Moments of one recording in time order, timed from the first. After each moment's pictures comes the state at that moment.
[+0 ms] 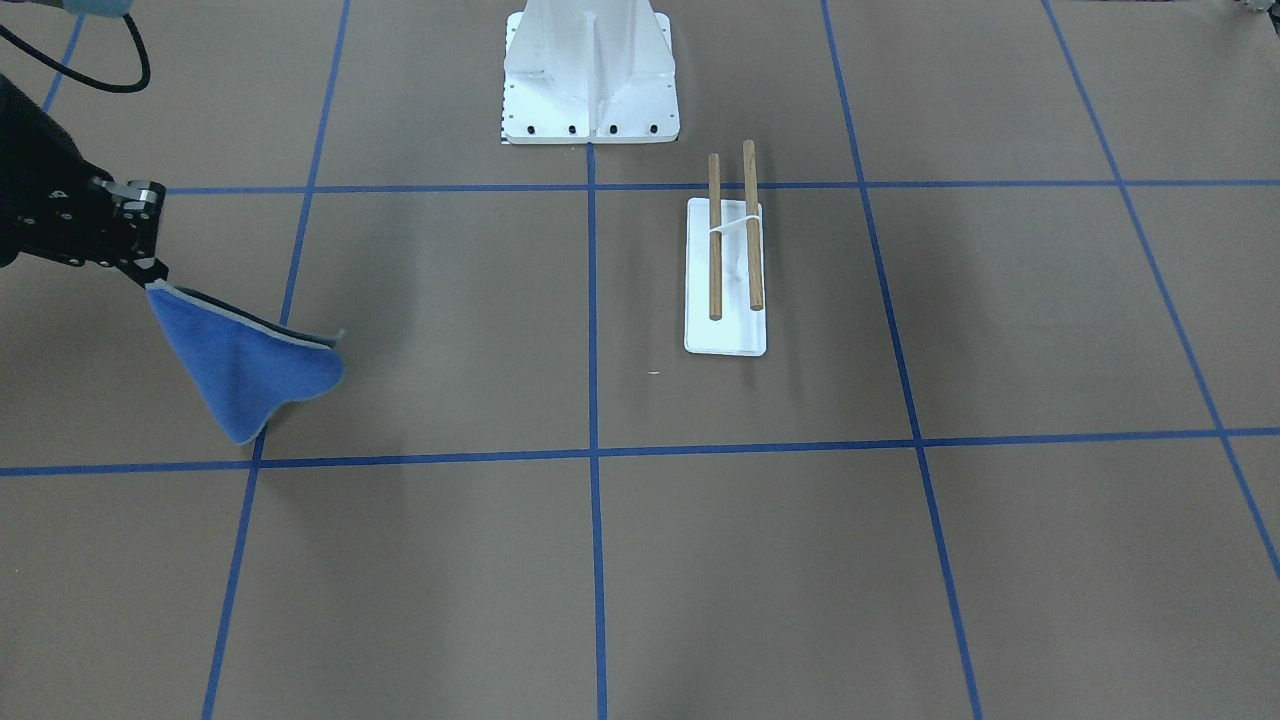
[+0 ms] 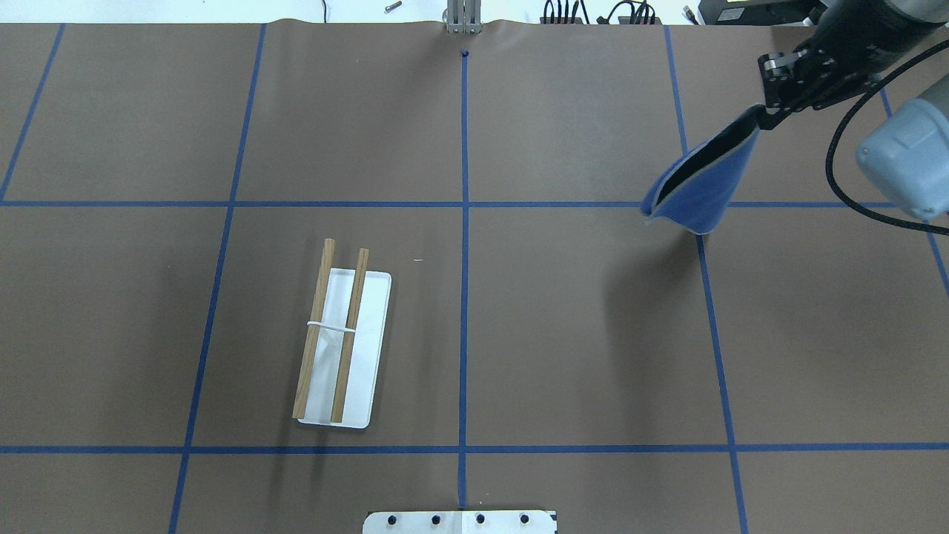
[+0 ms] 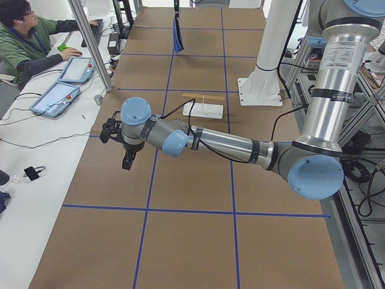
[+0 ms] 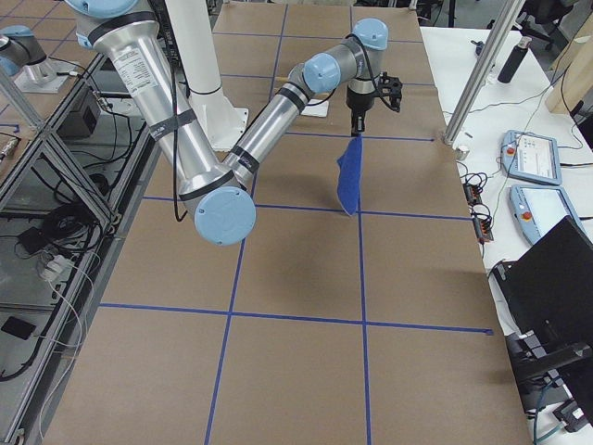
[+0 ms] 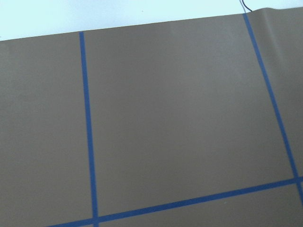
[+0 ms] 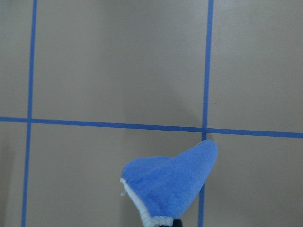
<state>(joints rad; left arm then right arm) -1.47 -1.81 -1.59 -1.90 -2.41 -0.43 1.11 -1.07 2.00 -1.91 2.30 0.72</state>
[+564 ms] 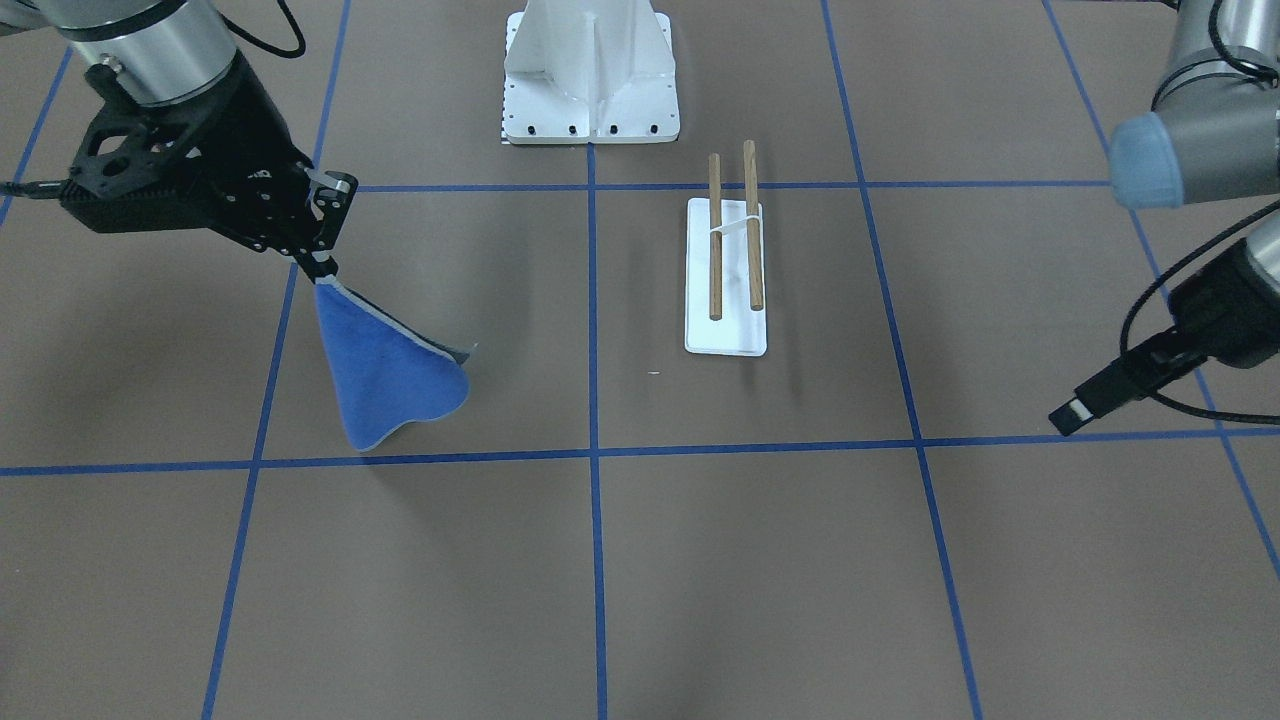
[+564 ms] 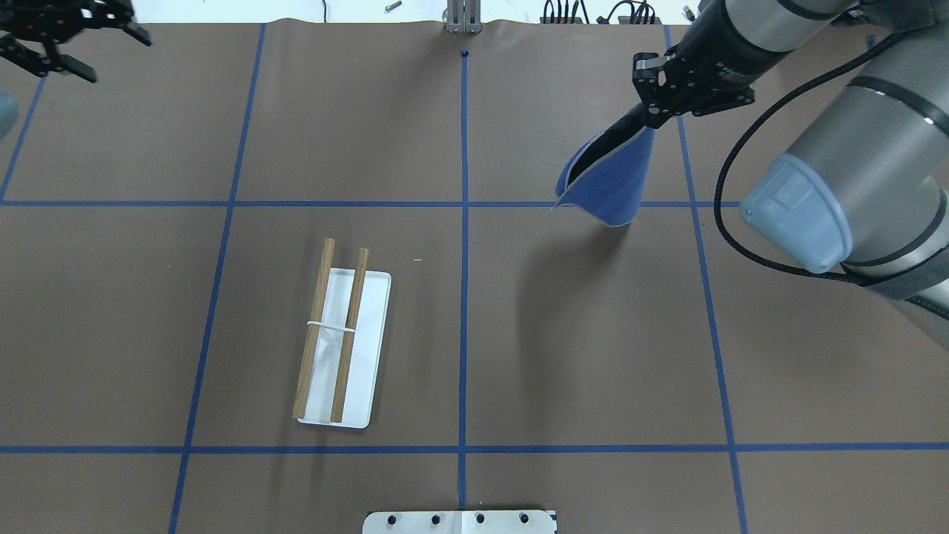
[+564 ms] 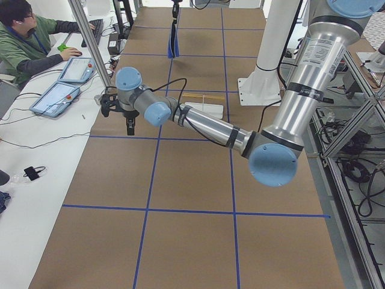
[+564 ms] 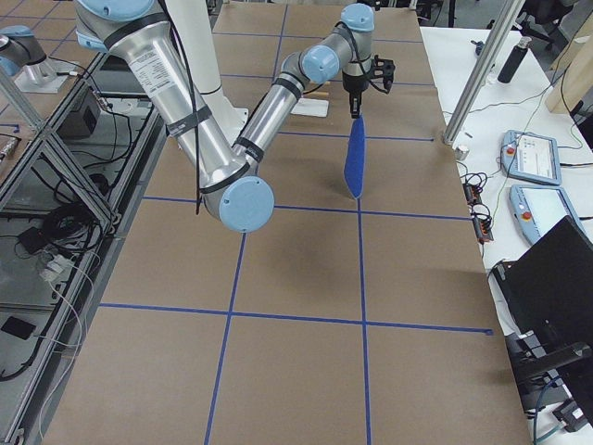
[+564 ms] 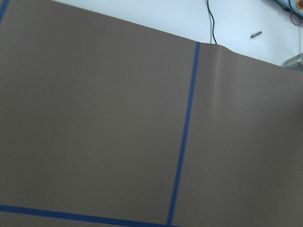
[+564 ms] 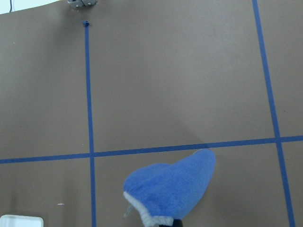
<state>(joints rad) -1.20 -2.08 -1.58 -1.91 -2.41 -1.37 0.93 -0.92 2.00 -1.84 2.10 1.06</state>
